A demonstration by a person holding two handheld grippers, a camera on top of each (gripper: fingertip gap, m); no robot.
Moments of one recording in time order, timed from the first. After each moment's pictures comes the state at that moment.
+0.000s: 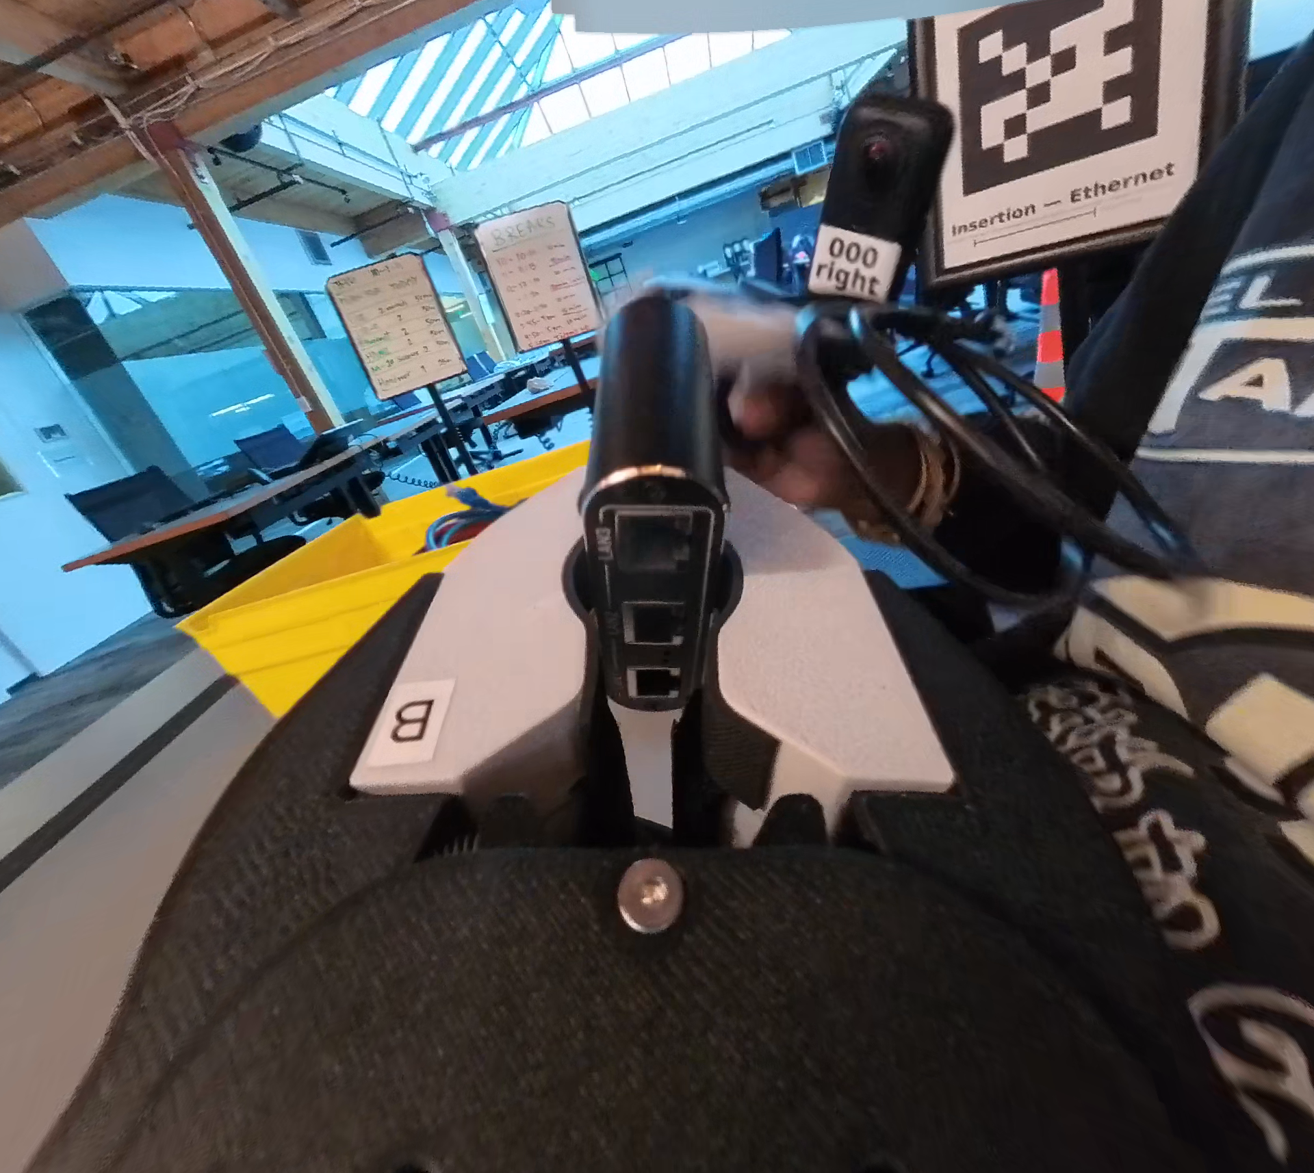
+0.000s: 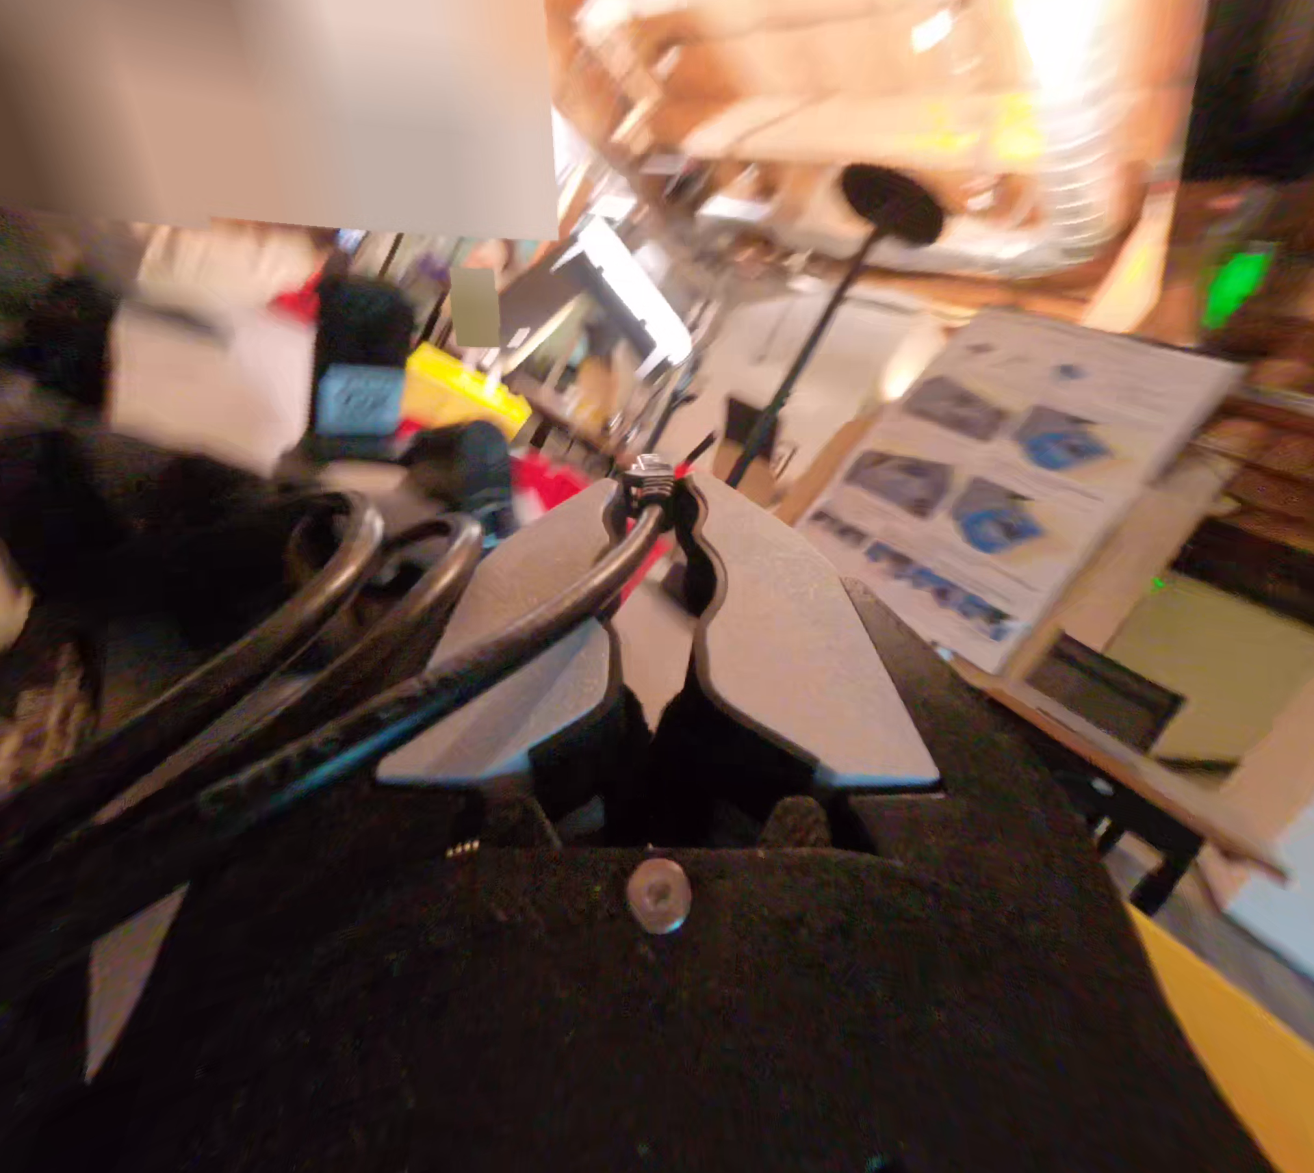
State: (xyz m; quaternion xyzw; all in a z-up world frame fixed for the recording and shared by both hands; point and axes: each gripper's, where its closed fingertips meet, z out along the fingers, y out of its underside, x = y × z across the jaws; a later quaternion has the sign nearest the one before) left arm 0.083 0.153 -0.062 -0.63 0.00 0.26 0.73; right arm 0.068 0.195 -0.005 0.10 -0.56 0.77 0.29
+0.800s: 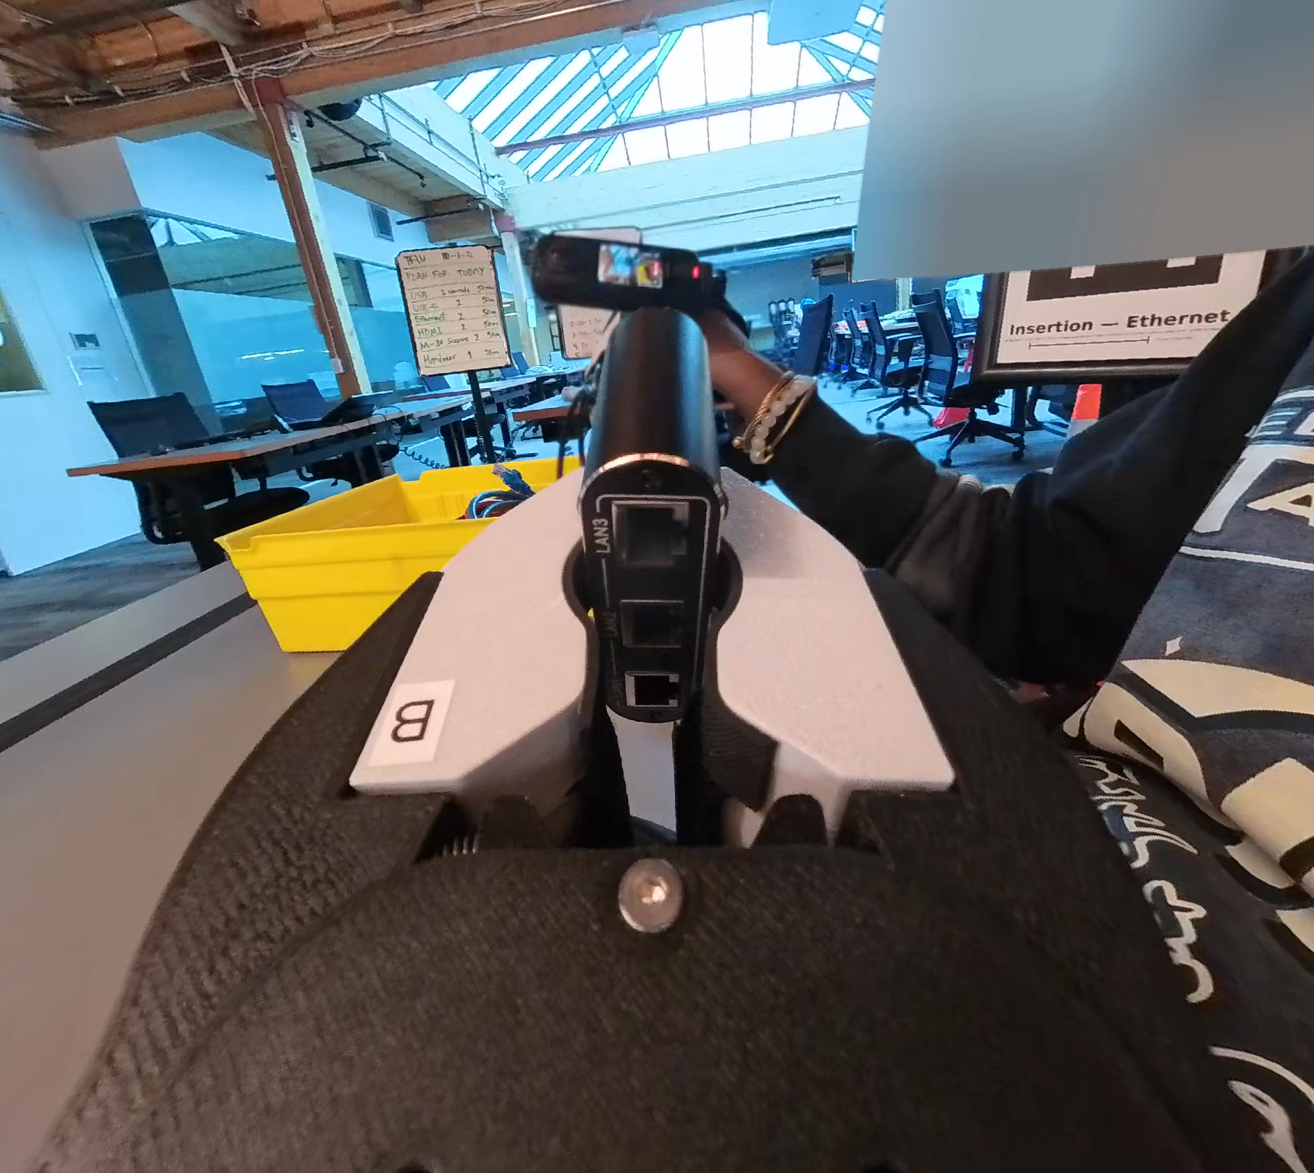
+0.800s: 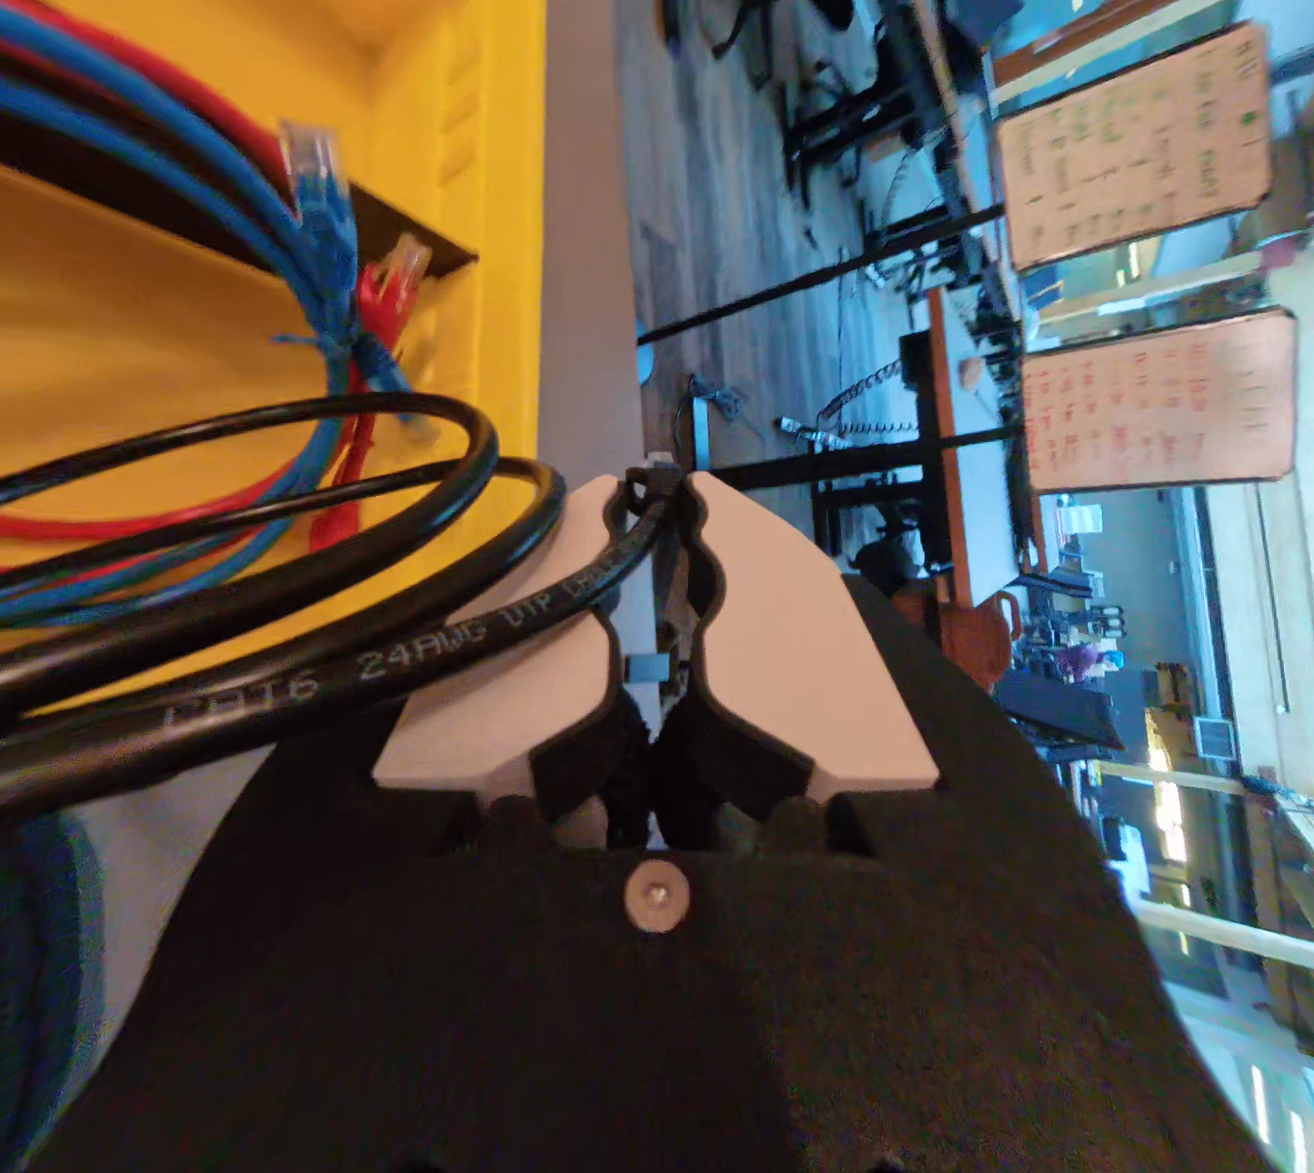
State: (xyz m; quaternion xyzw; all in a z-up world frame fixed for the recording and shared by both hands) left arm 0.061 0.124 -0.054 -0.59 -0.09 0.23 0.77; right arm -0.184 0.441 -0.064 -0.37 -0.76 0.01 0.53
